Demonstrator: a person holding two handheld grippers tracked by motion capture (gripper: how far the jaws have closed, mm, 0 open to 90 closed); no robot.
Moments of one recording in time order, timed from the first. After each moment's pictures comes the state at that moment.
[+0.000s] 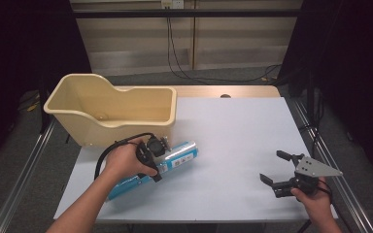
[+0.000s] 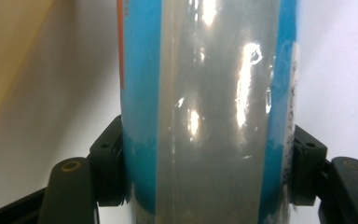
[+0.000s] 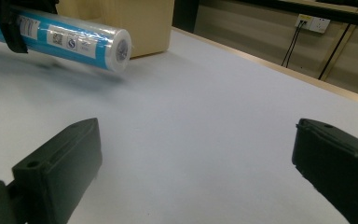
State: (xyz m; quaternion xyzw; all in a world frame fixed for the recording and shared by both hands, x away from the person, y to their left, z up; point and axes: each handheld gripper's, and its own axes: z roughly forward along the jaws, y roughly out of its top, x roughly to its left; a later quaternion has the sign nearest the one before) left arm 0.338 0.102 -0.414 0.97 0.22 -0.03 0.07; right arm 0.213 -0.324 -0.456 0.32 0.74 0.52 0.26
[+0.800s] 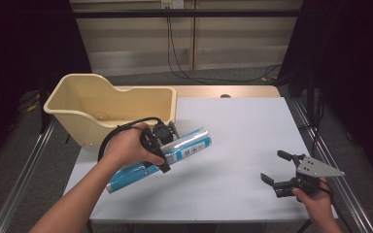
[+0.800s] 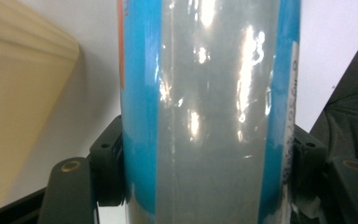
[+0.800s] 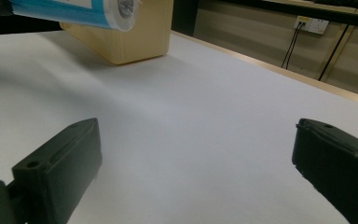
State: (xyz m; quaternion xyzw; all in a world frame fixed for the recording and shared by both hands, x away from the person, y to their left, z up) left arm 0.337 0.079 -0.351 0.97 0.20 -0.04 0.10; right arm 0.212 -0.326 -0.455 0.33 0.74 0.53 0.26
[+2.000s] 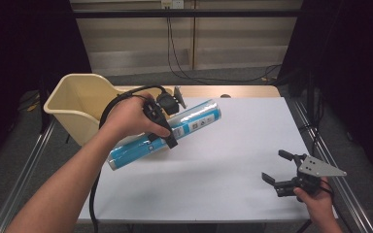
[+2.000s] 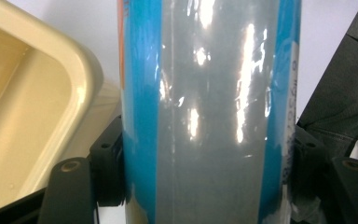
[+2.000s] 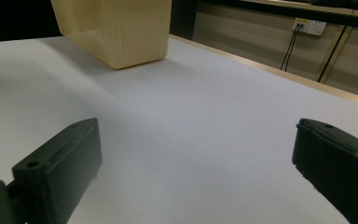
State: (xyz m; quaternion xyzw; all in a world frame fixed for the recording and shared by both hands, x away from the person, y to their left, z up) left arm 0.365 0.063 -0.277 0.97 0.20 -0.03 0.12; right arm 0.212 -0.329 -0.455 0.33 0.73 0.54 0.26
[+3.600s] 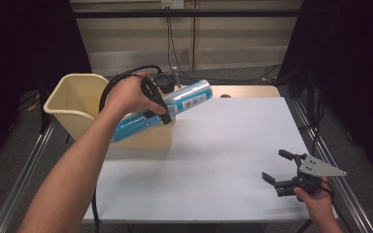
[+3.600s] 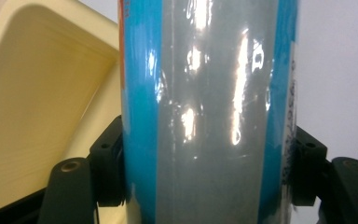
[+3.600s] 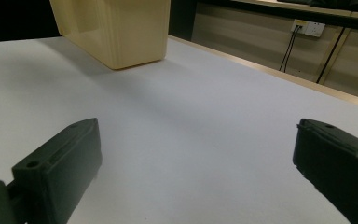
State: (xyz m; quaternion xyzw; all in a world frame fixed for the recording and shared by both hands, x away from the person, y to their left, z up) left arm 0.419 0.070 -0.270 0.97 0.20 0.04 0.12; right arm 0.213 -0.330 -0.456 0.33 0.73 0.54 0.27
